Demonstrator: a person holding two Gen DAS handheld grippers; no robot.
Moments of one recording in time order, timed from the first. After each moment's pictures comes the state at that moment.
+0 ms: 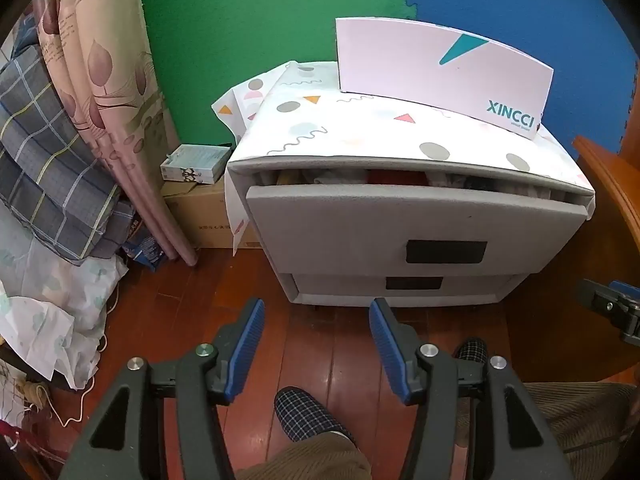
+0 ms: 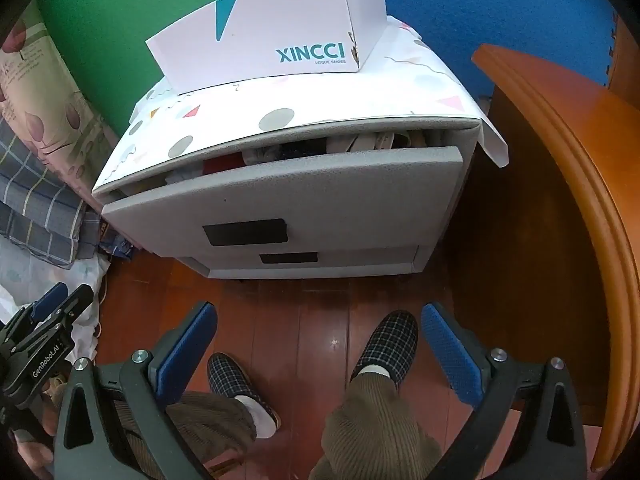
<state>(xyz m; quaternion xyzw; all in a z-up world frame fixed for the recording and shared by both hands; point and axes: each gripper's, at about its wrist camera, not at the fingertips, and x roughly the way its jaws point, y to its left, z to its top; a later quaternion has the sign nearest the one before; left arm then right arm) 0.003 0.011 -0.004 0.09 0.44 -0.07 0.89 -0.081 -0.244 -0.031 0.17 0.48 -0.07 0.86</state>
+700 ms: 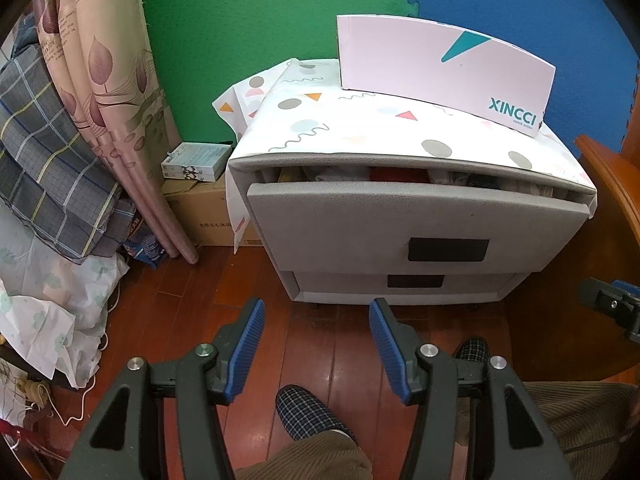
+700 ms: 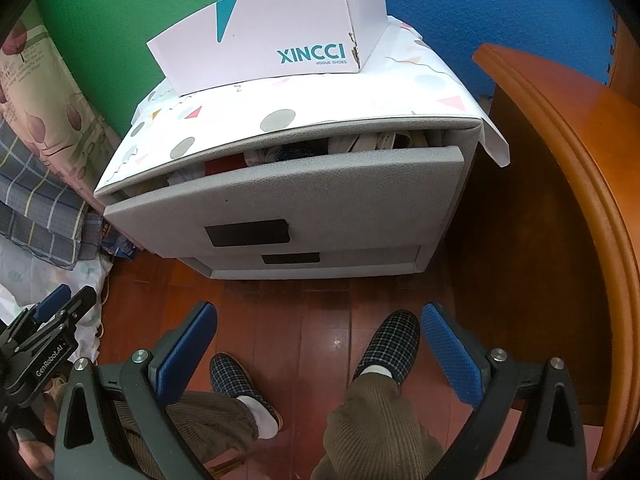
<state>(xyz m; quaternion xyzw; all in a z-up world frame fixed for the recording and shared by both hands) 0.006 0.011 -0.005 0.09 0.44 -0.06 0.89 -0.082 -0.245 -0.032 0.18 0.47 -0.07 0.86</state>
